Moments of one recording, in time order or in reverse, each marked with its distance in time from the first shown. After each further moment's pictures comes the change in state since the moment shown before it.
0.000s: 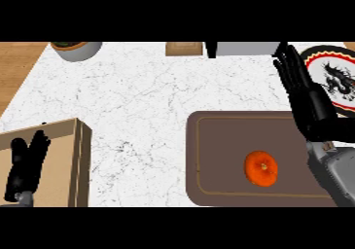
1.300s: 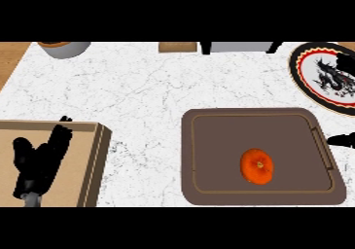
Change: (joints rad) left arm 0.022 0.079 -0.195 -0.208 0.223 -0.051 0.056; right arm 0.076 -0.392 -0.157 0.152 0.077 0.405 -0.178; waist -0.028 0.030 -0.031
